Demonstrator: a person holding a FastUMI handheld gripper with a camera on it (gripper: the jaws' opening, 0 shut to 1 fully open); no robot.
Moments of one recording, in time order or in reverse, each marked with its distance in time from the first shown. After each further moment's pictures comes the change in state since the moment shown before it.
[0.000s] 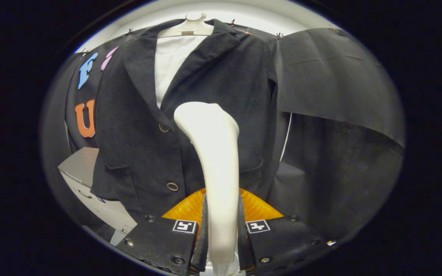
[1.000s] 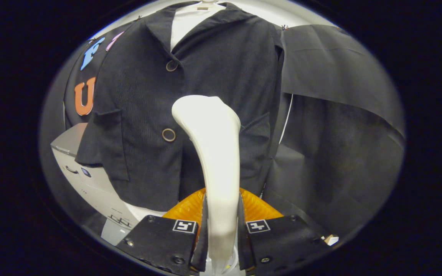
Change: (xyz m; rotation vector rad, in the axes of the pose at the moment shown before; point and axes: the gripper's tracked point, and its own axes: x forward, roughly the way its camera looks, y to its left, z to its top) arm 0.017 0.006 -0.099 -0.041 0.089 -0.041
